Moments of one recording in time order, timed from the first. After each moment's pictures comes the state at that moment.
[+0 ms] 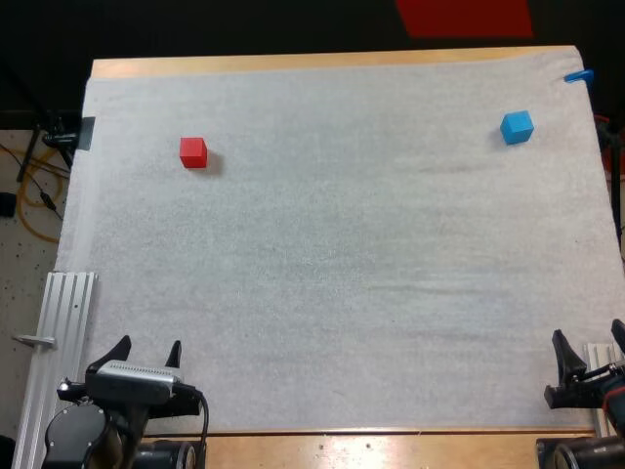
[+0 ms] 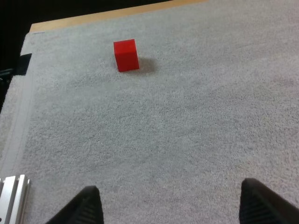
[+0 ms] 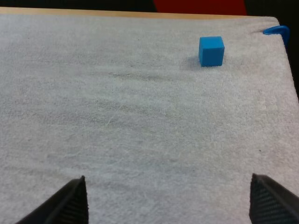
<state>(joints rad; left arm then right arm) 0.01 -0.02 -0.55 1.12 0.08 -1.68 0.17 -0.01 -0.53 1.06 0.00 -1.87</state>
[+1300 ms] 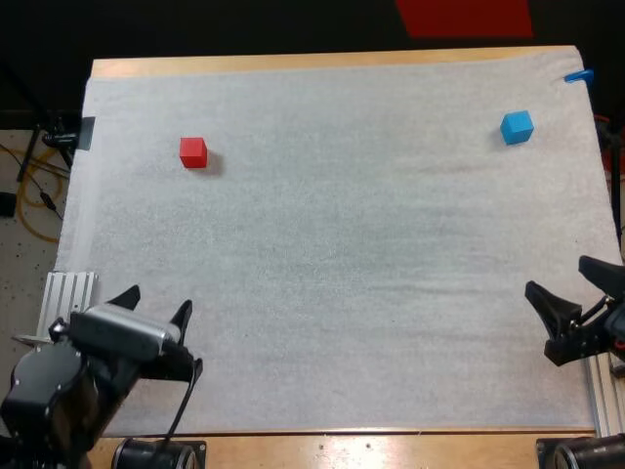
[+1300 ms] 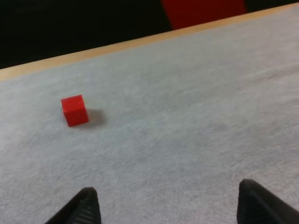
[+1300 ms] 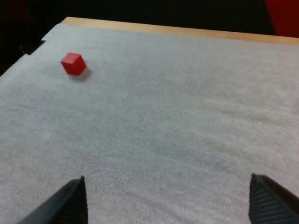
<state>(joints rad) -0.11 0.37 -0.88 1.10 0.16 -1.69 0.17 0.52 -0.99 1.08 -0.34 -1.88</state>
